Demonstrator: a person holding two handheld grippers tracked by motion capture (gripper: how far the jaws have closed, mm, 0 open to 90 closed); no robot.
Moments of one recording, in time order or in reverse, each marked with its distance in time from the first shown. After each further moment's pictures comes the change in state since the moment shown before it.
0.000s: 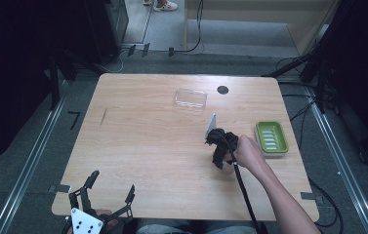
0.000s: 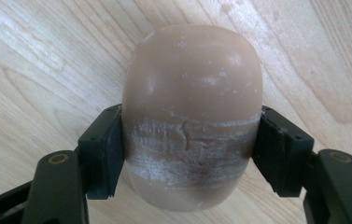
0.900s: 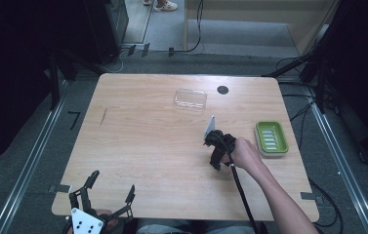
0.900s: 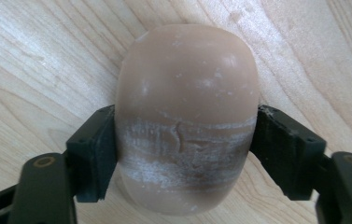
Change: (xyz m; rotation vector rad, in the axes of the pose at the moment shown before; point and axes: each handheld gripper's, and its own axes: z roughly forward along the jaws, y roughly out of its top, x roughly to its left) left arm 0.000 0.000 0.000 0.000 -0.002 0.000; right arm 0.002 0.005 0.012 -0.001 0.000 0.020
